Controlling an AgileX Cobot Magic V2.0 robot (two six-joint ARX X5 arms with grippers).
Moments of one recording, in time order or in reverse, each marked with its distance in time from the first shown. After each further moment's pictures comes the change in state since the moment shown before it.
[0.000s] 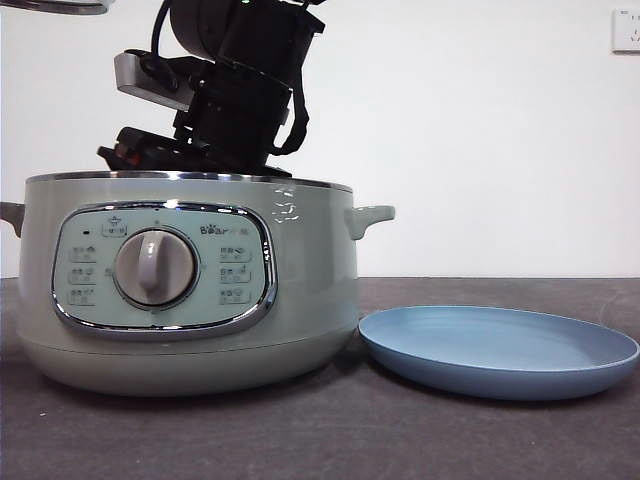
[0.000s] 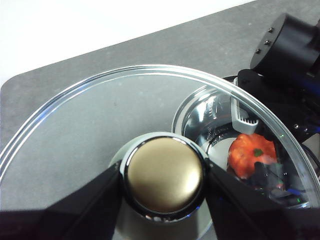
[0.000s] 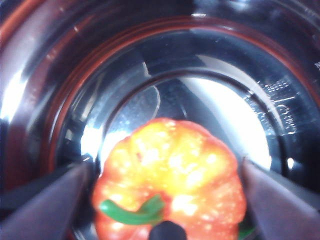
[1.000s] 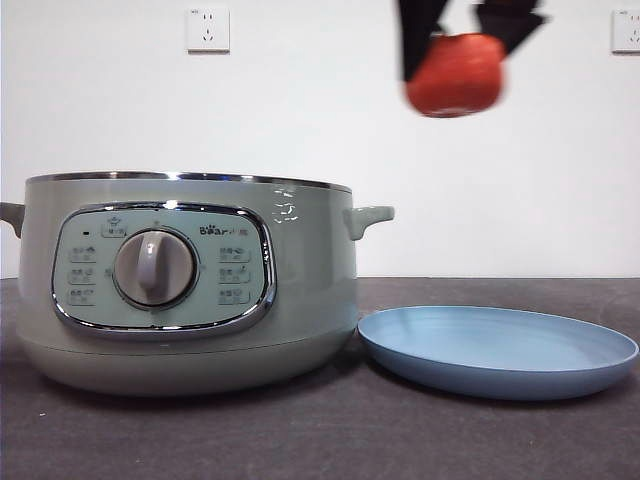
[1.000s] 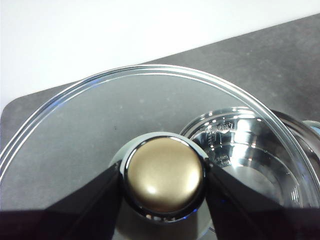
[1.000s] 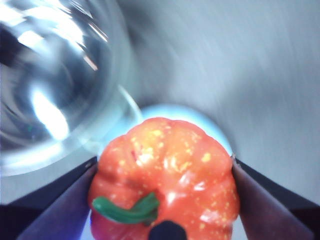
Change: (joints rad) left arm 0.000 0.029 0.000 0.117 0.000 0.000; right arm -0.380 -0.440 0.001 -0.441 0.078 0.130
